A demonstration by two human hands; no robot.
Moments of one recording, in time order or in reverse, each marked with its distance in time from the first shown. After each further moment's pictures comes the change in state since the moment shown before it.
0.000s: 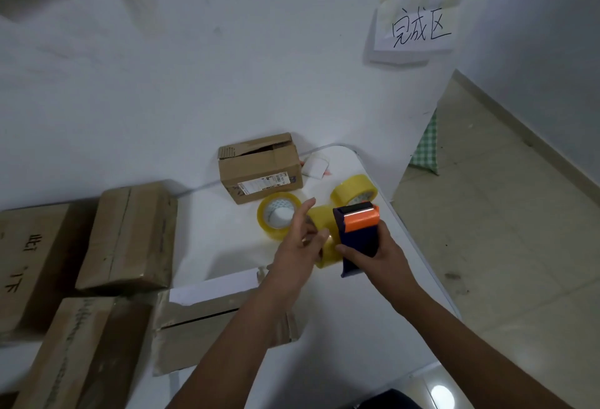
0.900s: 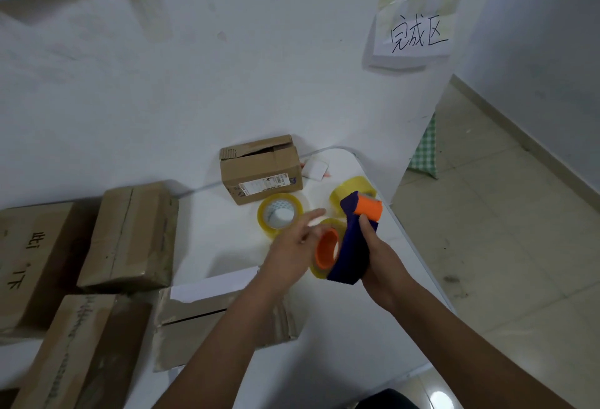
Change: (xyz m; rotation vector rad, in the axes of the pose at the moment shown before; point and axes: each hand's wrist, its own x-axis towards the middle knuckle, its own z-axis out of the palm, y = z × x) left_hand -0.002 0.012 -0.011 0.262 -0.028 0.003; right_hand 0.004 -0.006 0.013 0.602 -0.080 0.324
